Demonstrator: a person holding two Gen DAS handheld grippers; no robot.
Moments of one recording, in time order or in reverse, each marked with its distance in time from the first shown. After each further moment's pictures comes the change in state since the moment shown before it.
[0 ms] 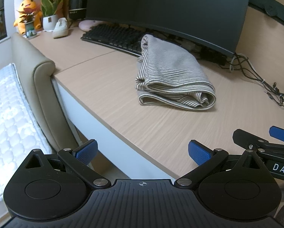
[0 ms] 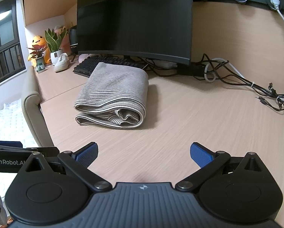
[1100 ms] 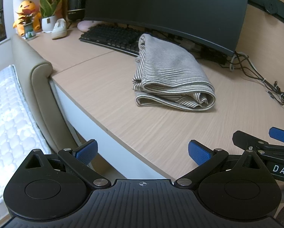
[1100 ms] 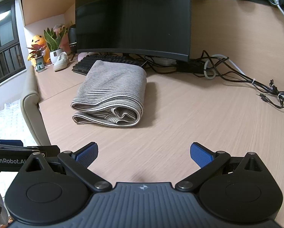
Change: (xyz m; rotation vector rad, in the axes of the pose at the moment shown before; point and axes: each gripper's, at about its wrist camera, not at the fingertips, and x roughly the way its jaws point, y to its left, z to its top) left arm 0.007 -0.008 0.003 0.014 0.000 0.006; right arm 0.006 -0.009 0.000 0.011 0.015 0.008
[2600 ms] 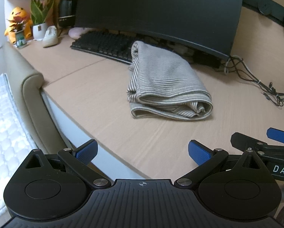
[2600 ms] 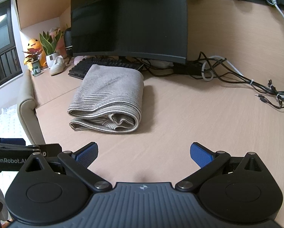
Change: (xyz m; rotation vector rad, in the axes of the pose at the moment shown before) left arm 0.016 0.007 0.015 0.032 -0.019 -0.052; right arm 0.007 0.004 0.008 0.023 -0.013 -0.023
